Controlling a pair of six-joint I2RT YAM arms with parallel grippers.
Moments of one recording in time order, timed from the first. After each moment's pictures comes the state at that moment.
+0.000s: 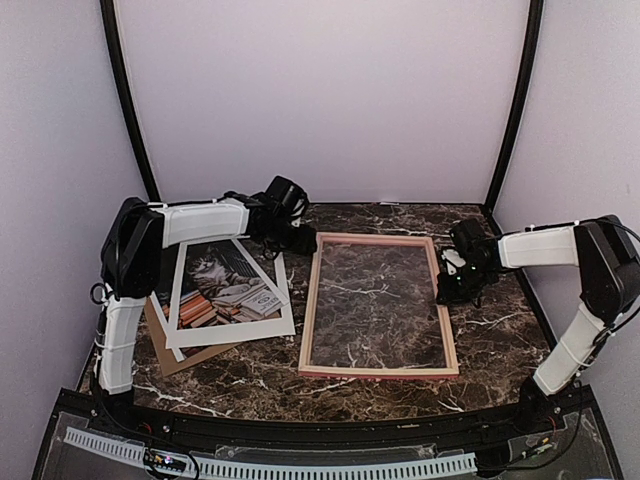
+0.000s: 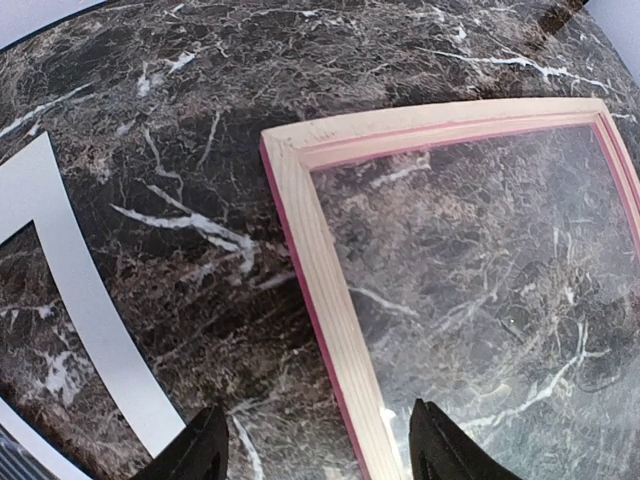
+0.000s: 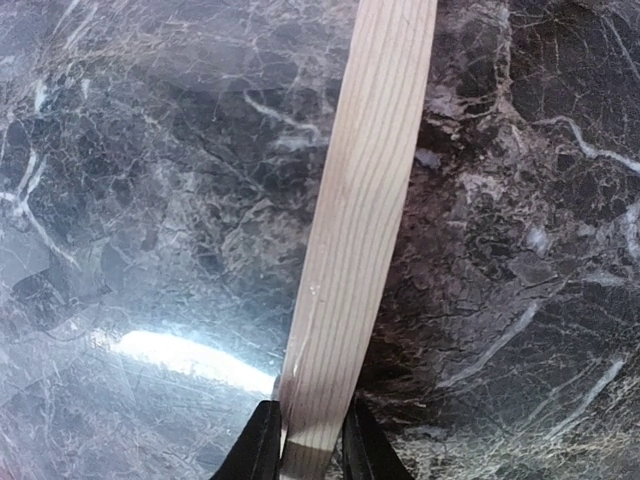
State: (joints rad) left arm -0.65 2.19 1.77 -0.47 -0.02 -0.33; right arm 0.32 1.63 0.90 -0.47 -0.07 0.19
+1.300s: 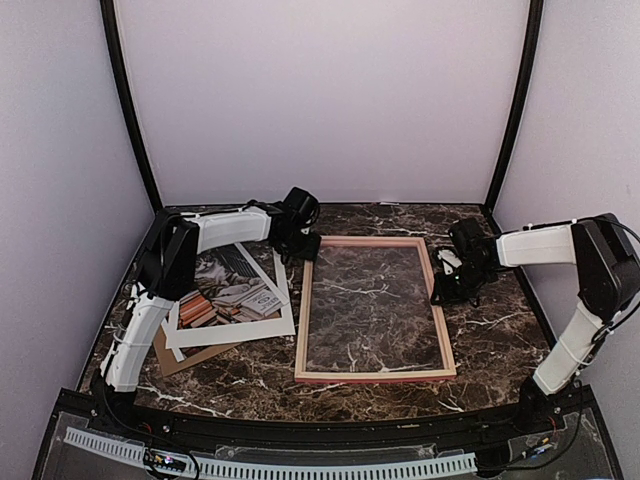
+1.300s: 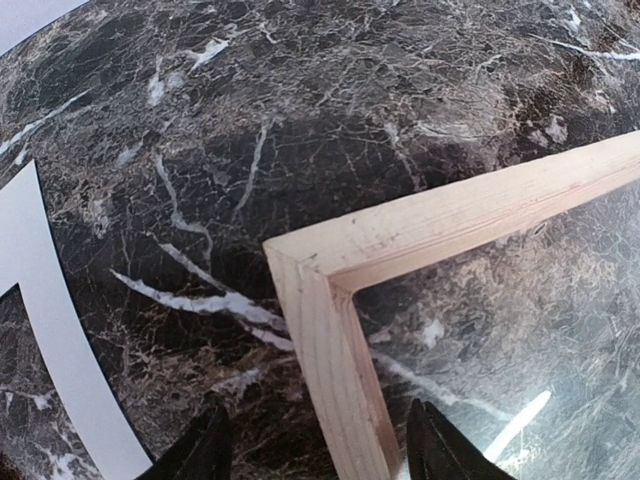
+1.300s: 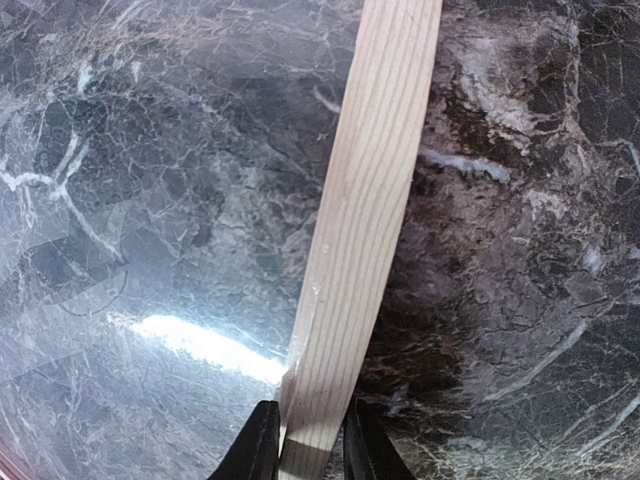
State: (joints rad) left arm -0.63 2.47 2.06 -0.54 -0.18 -0.27; right arm 0.32 1.65 0.91 -0.47 -0.16 0.16
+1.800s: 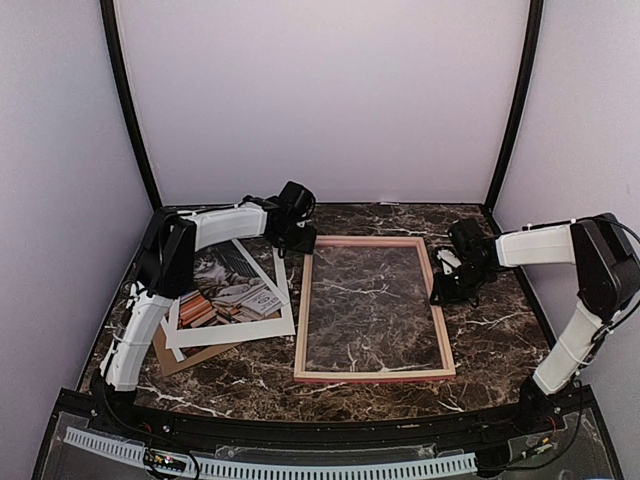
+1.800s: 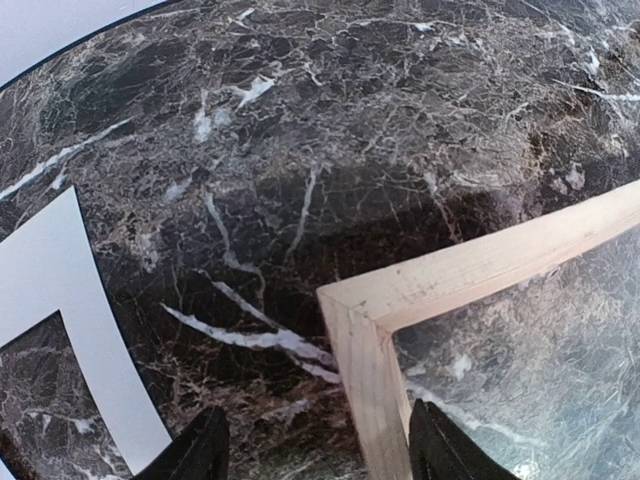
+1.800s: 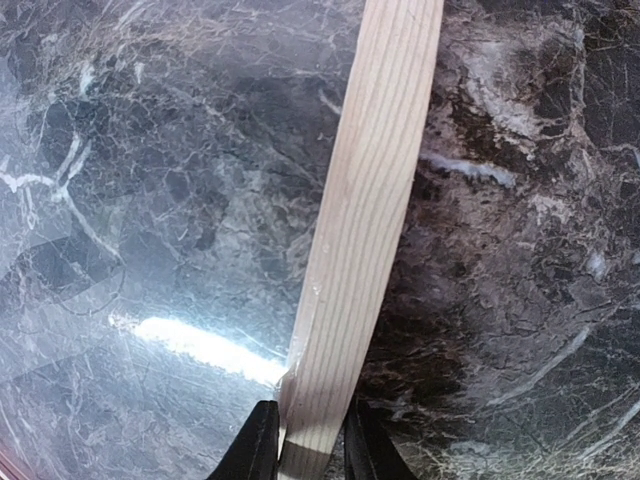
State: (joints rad) left arm -0.61 2.48 2.09 -0.54 -0.19 -0.27; right arm 0.32 1.66 0.91 -0.46 -0.16 0.16
